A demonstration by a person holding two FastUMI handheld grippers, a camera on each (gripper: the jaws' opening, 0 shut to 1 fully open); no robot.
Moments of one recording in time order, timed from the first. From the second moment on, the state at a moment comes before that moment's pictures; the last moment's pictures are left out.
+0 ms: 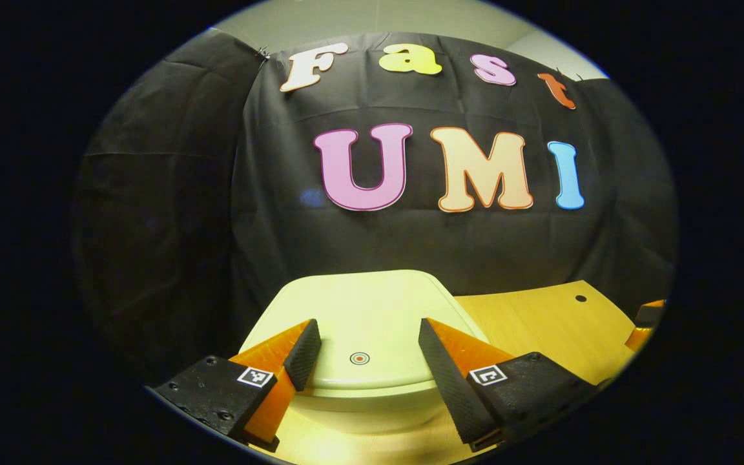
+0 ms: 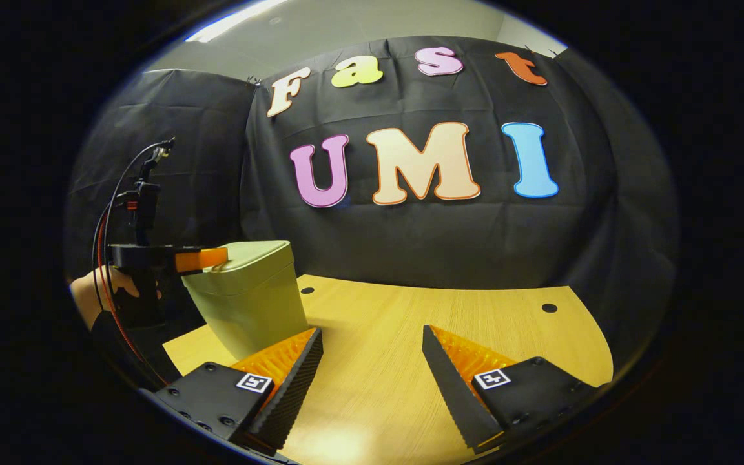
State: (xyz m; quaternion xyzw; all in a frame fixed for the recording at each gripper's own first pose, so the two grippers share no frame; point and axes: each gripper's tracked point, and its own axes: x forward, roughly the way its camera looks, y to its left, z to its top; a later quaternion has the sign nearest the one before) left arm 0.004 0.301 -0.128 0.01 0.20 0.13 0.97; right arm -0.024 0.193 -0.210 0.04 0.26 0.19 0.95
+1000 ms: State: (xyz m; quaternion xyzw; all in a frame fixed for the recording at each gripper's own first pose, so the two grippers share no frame) left arm 0.007 0.074 -0.037 -0.02 0.00 0.00 1.00; right arm 0.003 0.033 -0.076 0.05 0.09 0.07 0.99
